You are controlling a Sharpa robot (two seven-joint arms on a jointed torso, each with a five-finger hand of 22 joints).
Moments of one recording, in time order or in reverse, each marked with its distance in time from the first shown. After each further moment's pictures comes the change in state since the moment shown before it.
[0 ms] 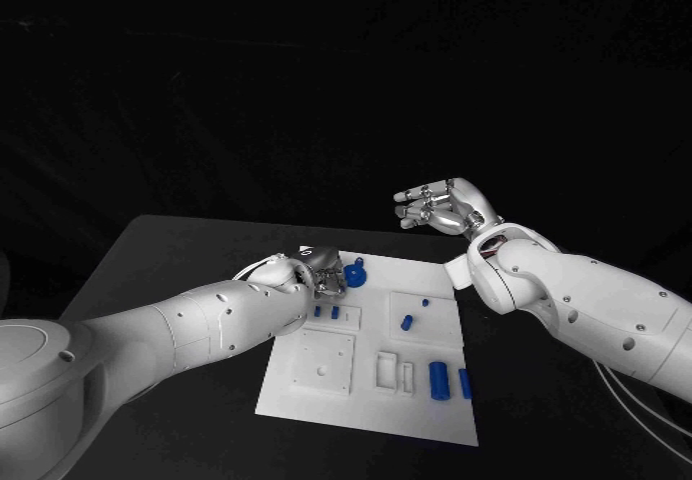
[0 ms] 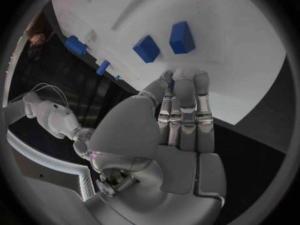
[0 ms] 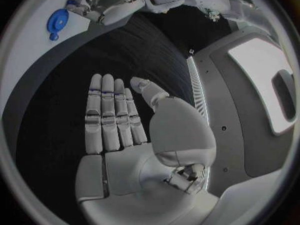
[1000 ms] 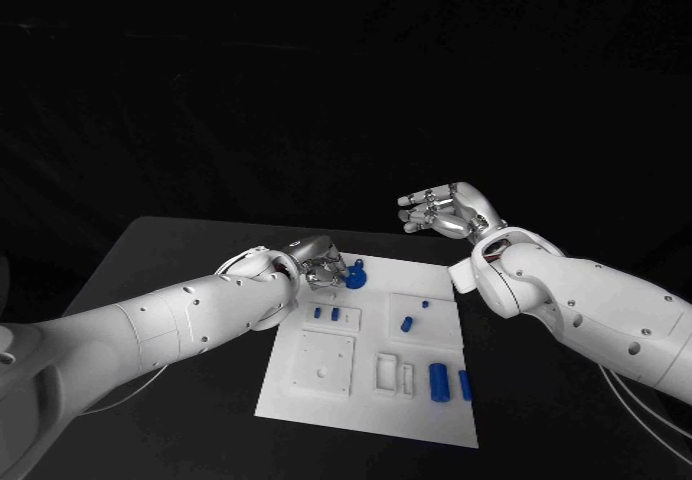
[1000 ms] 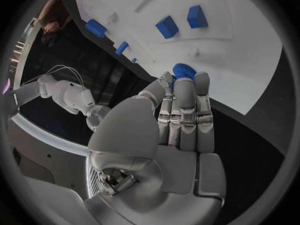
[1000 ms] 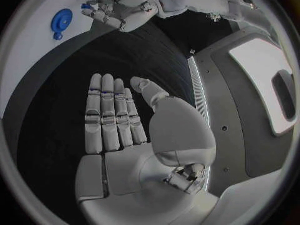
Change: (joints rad) left arm 0.019 -0.109 0.068 0.103 0.085 0.010 0.175; left_hand -0.009 0.009 0.014 -0.019 0.019 0.000 0.001 0.000 0.000 0.000 0.000 -0.006 0.000 0.000 0.000 0.023 -0.004 -0.007 0.005 -0.005 0.000 0.042; right arm -0.008 -0.017 0.000 0.006 0.000 0.000 -0.002; right_hand 0.000 0.000 -0.013 0.002 0.009 0.001 -0.001 0.000 0.000 0.000 0.000 0.000 0.000 0.000 0.000 0.004 -0.001 0.000 0.000 0.000 0.005 -0.002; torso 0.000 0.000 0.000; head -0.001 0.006
